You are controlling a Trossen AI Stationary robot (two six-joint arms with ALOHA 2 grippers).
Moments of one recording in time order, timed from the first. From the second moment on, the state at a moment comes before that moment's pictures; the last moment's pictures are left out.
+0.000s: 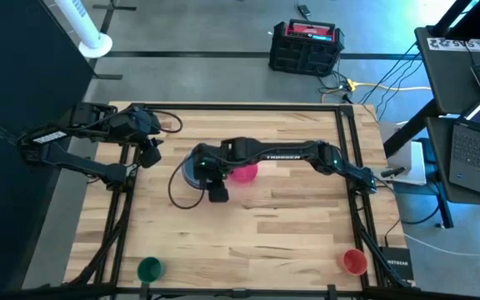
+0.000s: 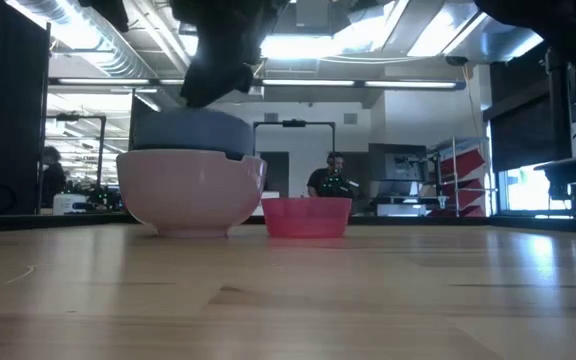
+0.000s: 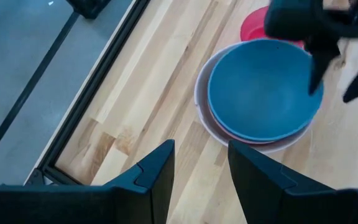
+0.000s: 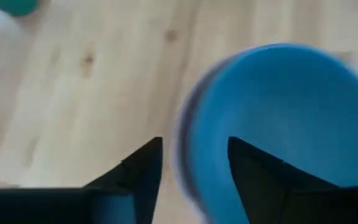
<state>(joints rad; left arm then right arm) 0.10 1.06 1.46 -1.44 -0.35 -0.25 0.01 2.34 2.35 -1.02 -0.12 -0.14</state>
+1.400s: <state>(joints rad) 0.07 1.06 1.46 -1.46 -0.35 -0.31 -0.25 2.14 1.80 -1.06 -0.07 -0.20</state>
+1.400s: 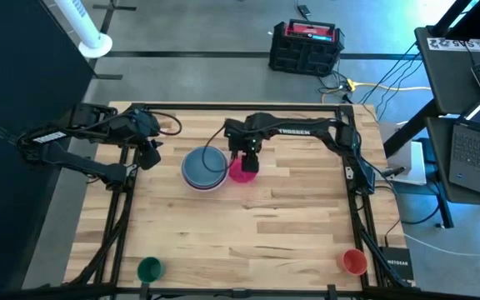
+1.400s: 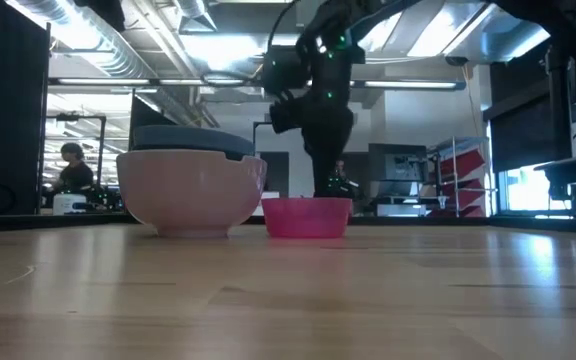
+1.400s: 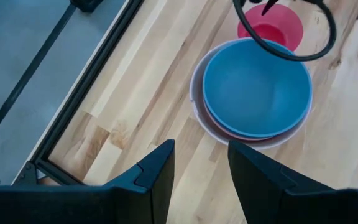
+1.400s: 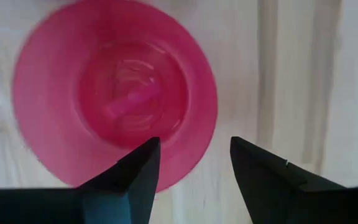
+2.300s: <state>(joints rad) 0.07 1.06 1.46 -1.45 -0.35 -0.31 -0.24 2.09 1.75 -1.02 -0.08 -0.22</state>
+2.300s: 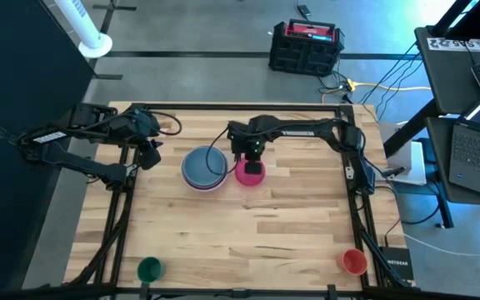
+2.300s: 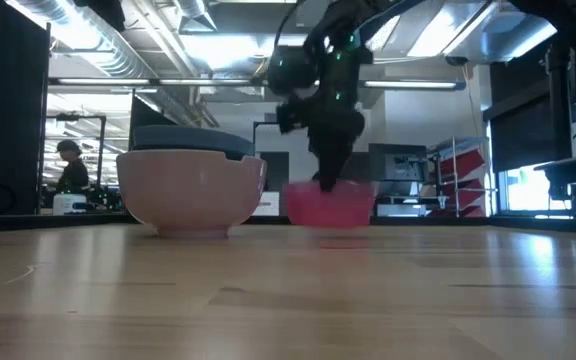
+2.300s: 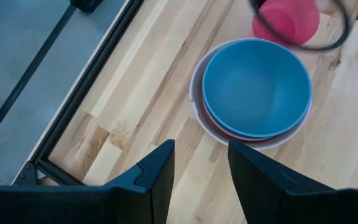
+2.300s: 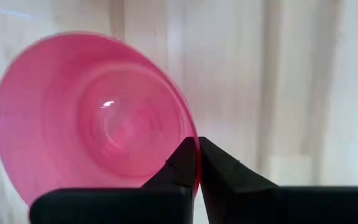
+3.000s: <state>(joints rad) 0.07 1.06 1.46 -1.45 -0.35 -0.30 -0.15 2.22 2.36 -1.03 -0.08 -0.21</state>
